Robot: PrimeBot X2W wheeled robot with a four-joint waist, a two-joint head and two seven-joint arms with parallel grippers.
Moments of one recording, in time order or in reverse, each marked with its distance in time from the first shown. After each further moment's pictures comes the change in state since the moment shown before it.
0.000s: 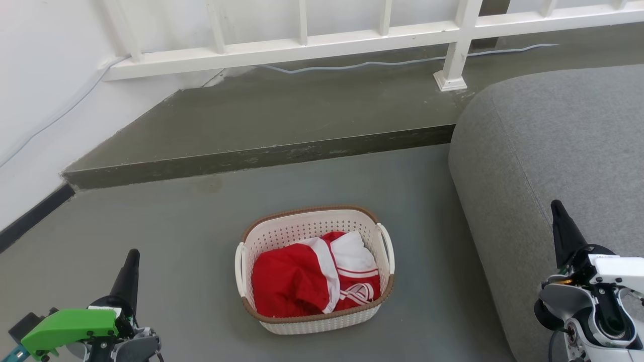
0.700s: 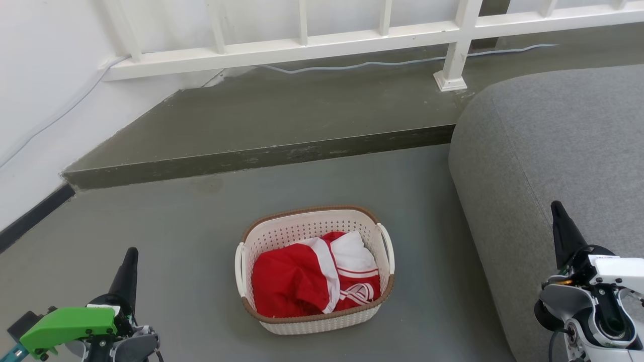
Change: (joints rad) left arm -0.009 0.000 0.003 0.009 0.000 -0.003 0.000; right arm 0.000 0.000 -0.002 0.005 0.000 0.000 0.001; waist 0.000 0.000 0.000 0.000
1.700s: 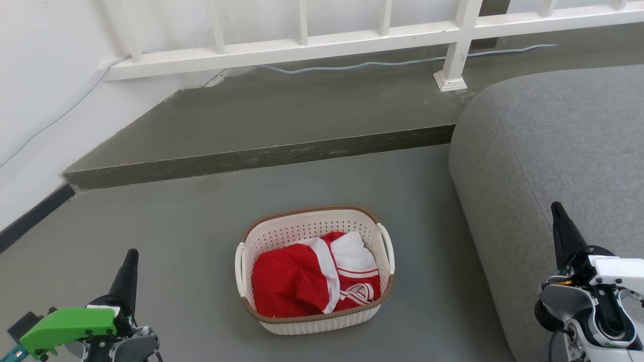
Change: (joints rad) left arm -0.001 0.000 0.003 0.011 0.000 -0.001 0.008; right arm 0.000 0.001 -0.002 0.005 0.000 0.000 0.000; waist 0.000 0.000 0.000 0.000
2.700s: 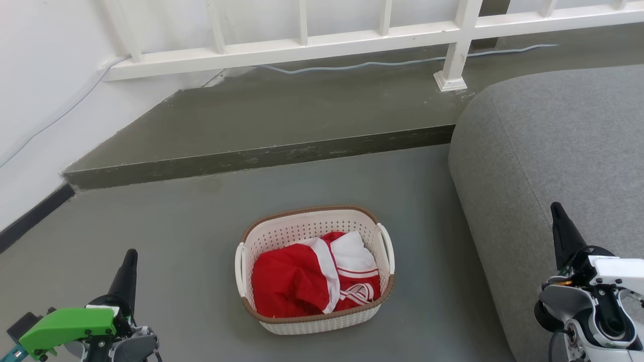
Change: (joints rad) left arm -0.002 0.000 0.003 0.004 0.000 0.000 0.000; right arm 0.000 0.001 -0.002 0.002 0.000 0.000 0.005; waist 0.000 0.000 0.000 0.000
